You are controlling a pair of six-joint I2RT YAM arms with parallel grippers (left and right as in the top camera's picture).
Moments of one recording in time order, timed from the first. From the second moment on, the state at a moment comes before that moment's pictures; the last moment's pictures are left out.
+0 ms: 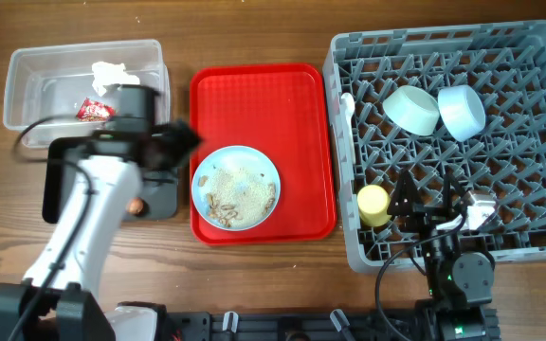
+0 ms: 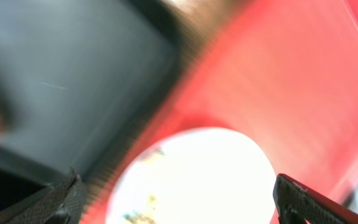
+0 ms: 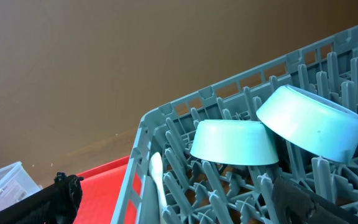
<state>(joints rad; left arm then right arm) -0.13 1.46 1.04 -0.78 0.09 -0.81 0.11 0.02 0.01 0.01 0.06 0.41</state>
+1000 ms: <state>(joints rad) -0.88 1.82 1.18 -0.91 -0.24 -0.49 0.11 0.02 0.01 0.01 0.06 0.42</state>
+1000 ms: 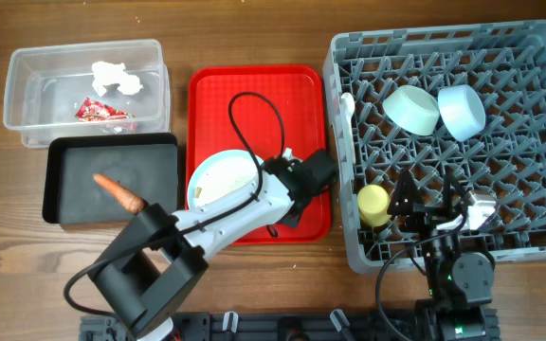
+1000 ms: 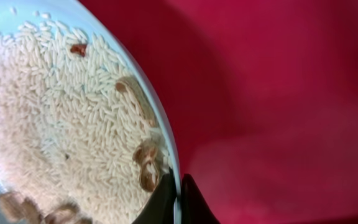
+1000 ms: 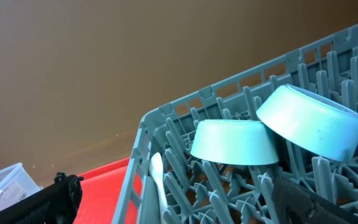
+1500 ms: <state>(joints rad) -0.79 1.66 1.37 -1.19 -0.27 -0.41 0.11 0.02 0.01 0.01 0.06 0.42</state>
